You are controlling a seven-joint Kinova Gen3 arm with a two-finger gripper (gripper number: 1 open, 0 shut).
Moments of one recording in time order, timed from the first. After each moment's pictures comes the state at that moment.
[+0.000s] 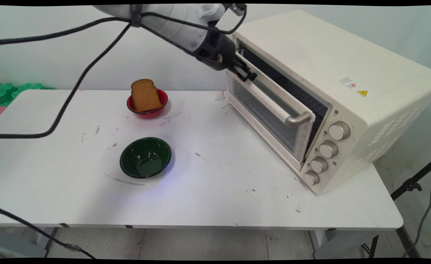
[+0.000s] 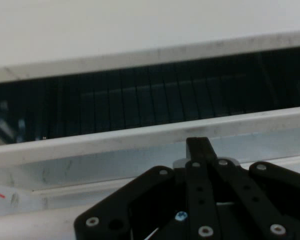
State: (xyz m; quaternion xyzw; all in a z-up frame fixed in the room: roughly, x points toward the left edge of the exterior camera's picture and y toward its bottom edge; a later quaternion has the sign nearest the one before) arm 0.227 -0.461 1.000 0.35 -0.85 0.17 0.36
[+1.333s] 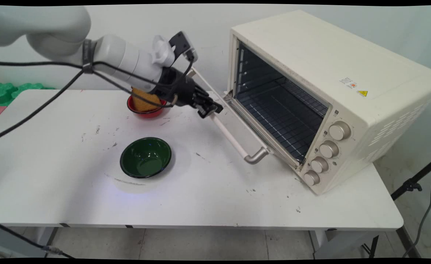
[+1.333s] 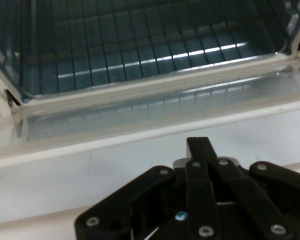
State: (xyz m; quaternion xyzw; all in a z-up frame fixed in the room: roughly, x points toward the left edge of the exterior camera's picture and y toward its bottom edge) arm 0.303 -0.393 0.931 0.32 -0.86 0.16 0.36
